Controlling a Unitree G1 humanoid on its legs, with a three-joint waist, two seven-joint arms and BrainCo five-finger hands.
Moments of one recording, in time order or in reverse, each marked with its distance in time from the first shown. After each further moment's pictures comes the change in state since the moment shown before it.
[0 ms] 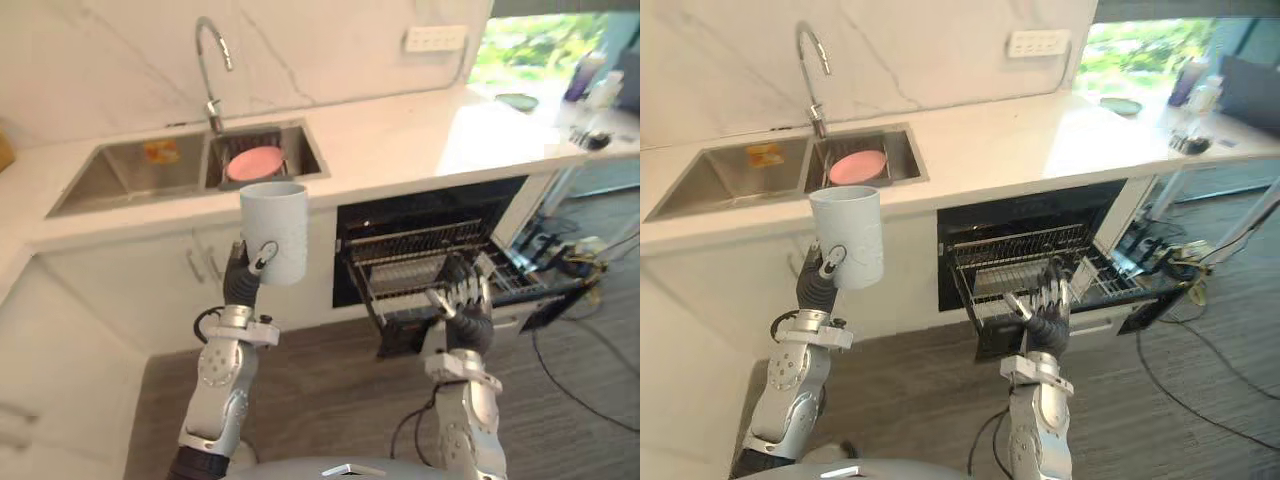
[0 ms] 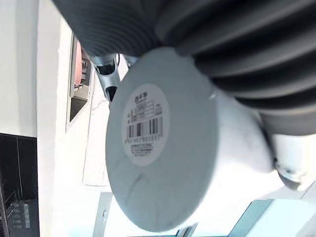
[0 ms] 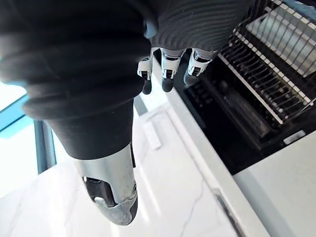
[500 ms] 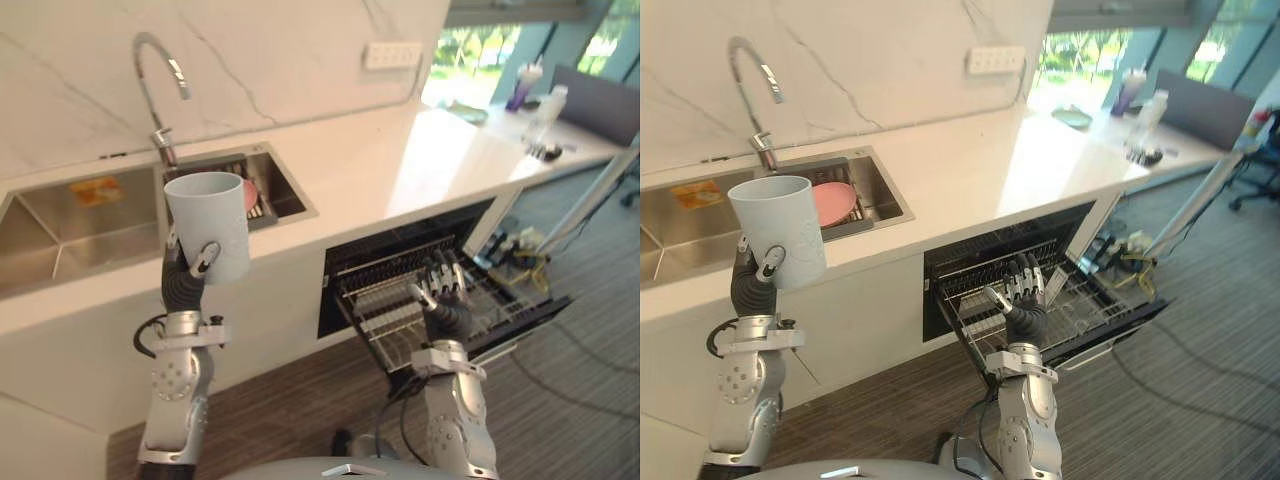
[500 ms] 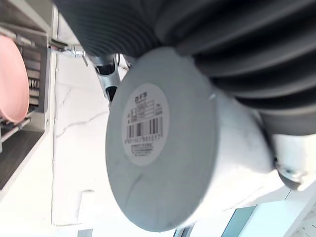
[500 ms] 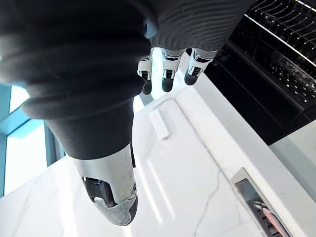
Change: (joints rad) left arm 0.058 0.021 0.135 -0.086 0.063 -0.131 0.084; right arm -0.028 0.018 0.059 -0.136 0.010 0.083 0.127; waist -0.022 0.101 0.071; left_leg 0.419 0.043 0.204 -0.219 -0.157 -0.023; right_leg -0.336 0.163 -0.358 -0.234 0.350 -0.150
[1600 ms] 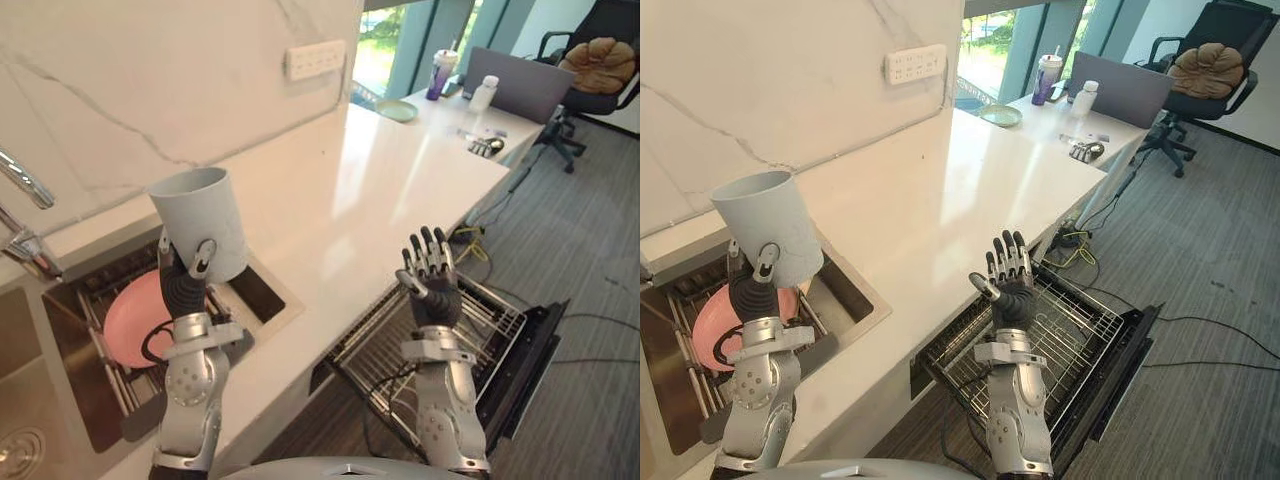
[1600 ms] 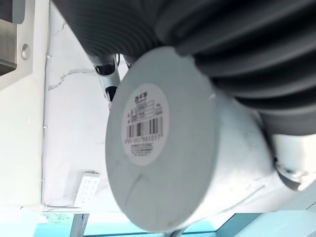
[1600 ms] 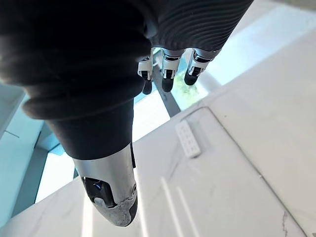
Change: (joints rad) left arm 0.019 -0.001 -0.056 -0.012 0.057 -0.028 0.203; right arm -0.045 0.030 0.033 -0.023 0.033 -0.011 0.047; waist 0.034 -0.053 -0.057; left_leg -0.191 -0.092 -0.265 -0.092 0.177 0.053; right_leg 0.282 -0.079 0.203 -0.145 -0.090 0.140
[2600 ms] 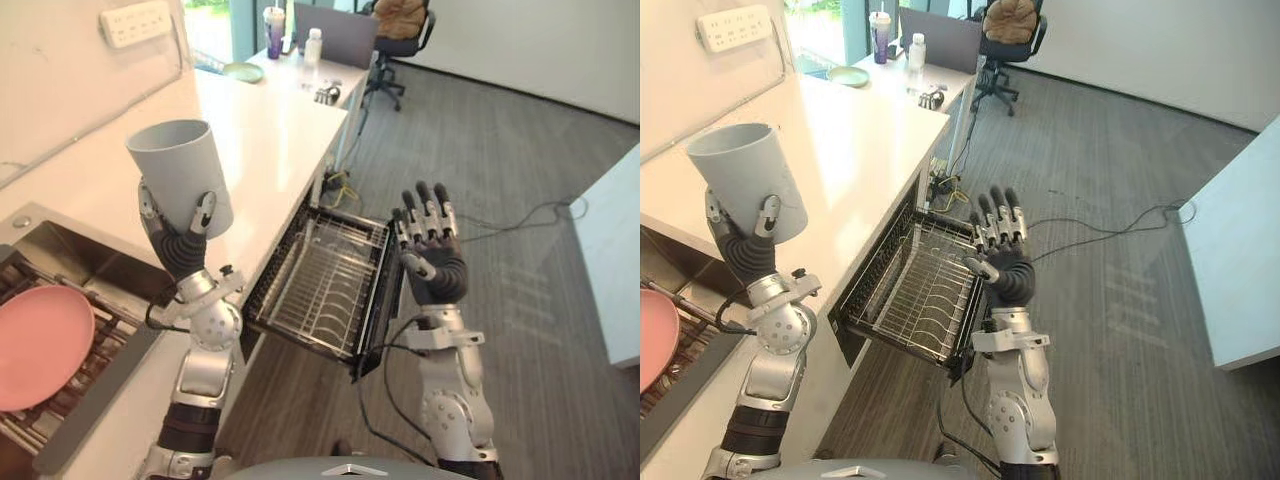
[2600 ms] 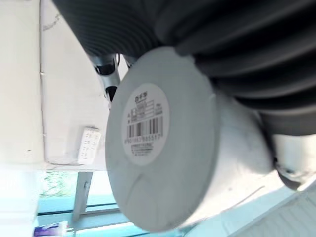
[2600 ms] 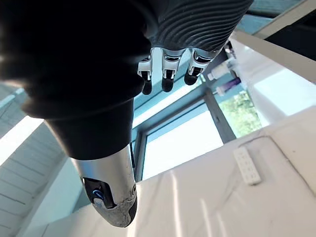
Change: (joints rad) left arm -0.252 -0.032 0.017 0.137 0.367 0.097 0.412; right arm -0.076 -0.047 0.041 -0.190 0.091 0.100 0.110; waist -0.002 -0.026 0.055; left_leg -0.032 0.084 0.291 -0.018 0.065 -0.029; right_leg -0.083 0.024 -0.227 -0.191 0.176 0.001
